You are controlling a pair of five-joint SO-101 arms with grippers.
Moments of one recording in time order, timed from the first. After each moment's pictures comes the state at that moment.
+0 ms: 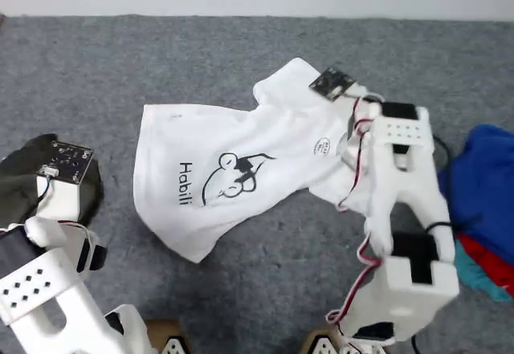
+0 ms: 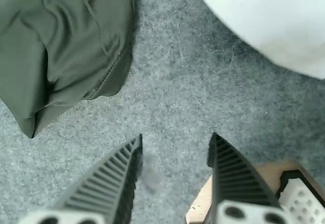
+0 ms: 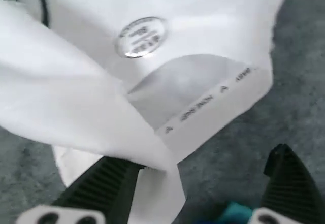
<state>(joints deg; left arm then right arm) -38.0 -49.5 40.0 98.9 -38.8 3.9 12.7 3.4 66.3 47.3</state>
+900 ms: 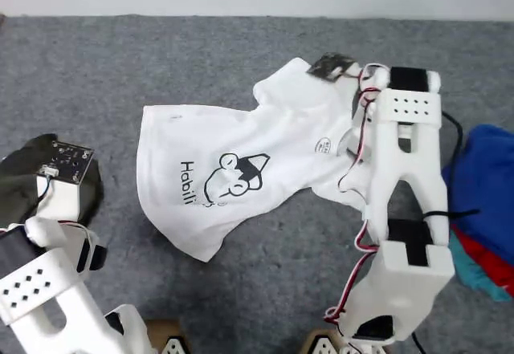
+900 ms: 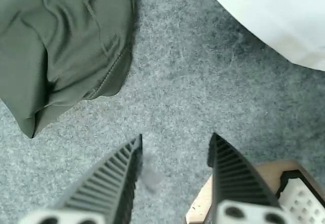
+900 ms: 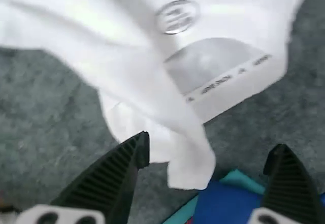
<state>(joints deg) -38.0 -49.5 40.0 98.9 -38.8 1.6 16.1 -17.8 95.3 53.4</state>
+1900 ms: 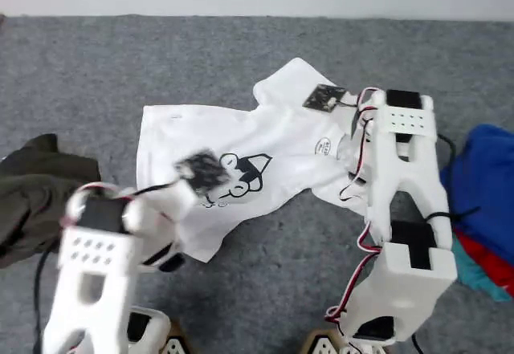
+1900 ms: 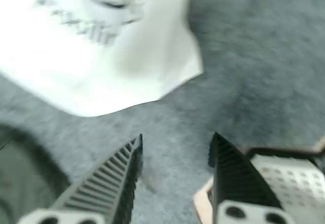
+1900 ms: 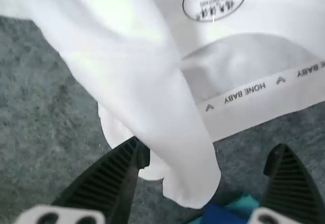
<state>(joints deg) 7.0 -38.2 40.0 98.7 -38.0 2.8 15.8 -2.4 81.8 59.6</state>
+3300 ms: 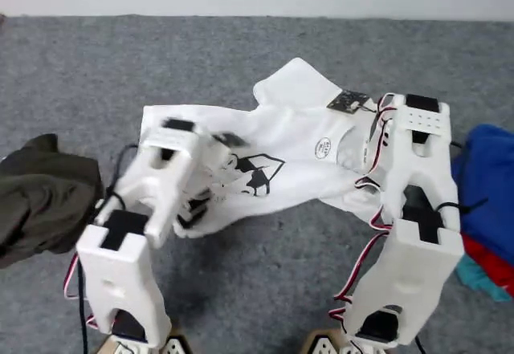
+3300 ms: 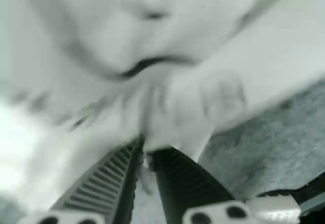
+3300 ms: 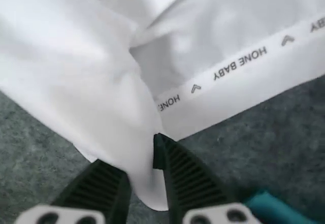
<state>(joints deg) 4.2 24.7 5.0 94.1 -26.9 10.4 26.3 -8.6 83.4 58.9</state>
